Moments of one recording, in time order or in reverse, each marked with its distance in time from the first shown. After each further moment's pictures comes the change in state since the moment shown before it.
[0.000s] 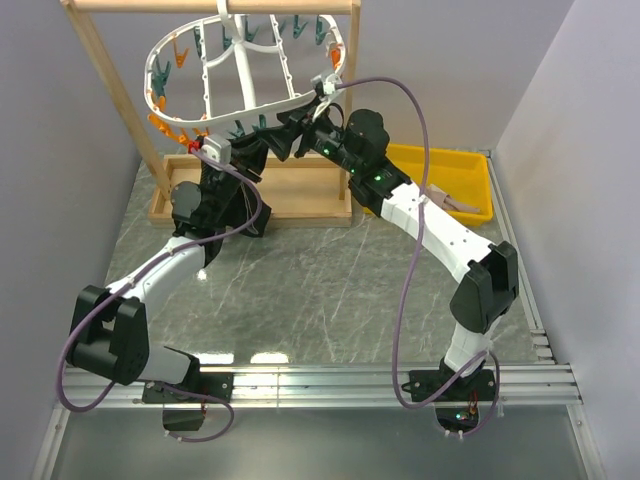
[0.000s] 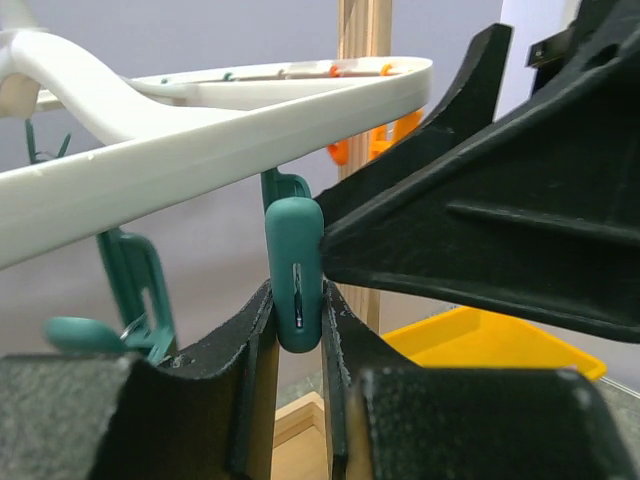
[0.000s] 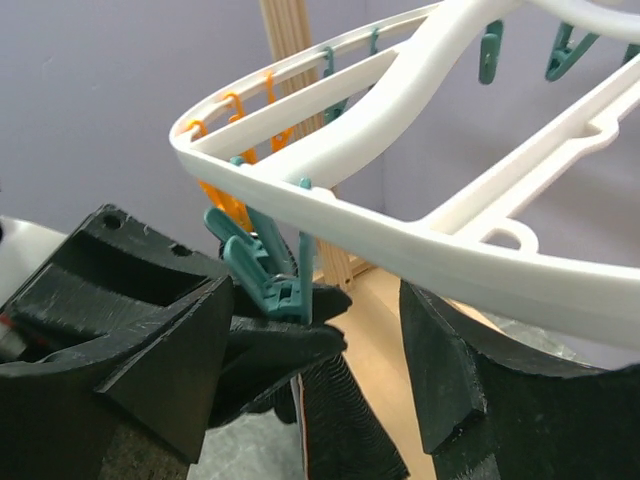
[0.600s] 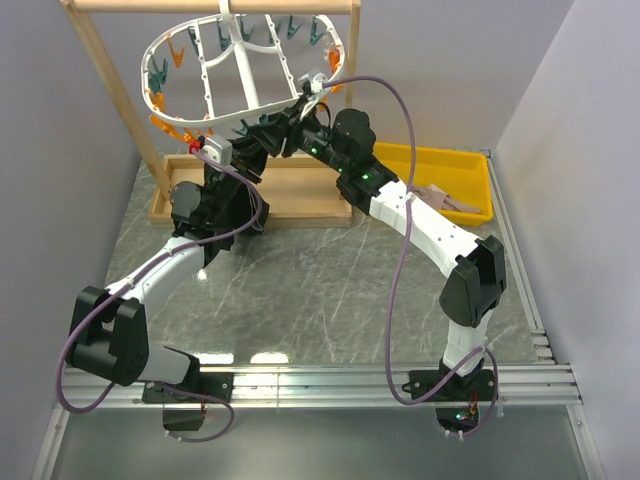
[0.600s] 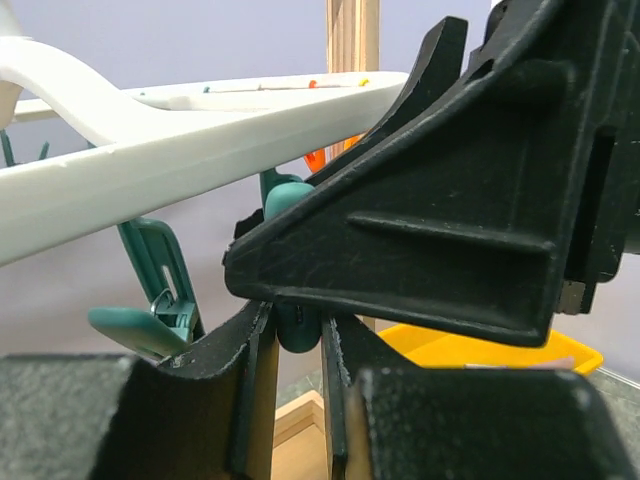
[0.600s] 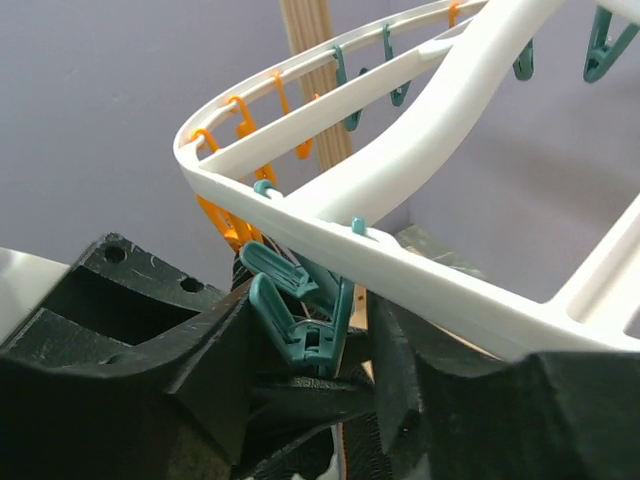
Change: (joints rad) left arm 0.002 -0.008 0.000 -0.006 0.027 0.014; right arm 0.029 0.077 0.080 0.011 0.006 0.040
